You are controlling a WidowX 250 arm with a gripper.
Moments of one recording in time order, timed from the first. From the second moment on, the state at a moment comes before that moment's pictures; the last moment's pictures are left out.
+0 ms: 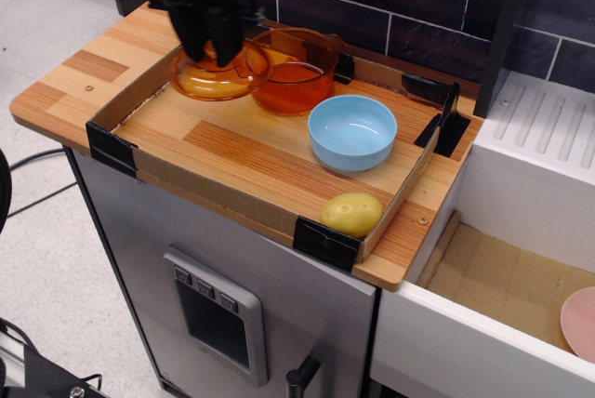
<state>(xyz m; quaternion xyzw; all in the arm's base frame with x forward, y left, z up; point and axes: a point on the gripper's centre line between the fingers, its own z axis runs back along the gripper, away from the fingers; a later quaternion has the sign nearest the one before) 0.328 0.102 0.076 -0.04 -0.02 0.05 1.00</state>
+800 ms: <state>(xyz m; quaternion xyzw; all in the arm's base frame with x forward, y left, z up) 0.386 0.084 0.064 -0.02 -0.01 0.09 1.00</state>
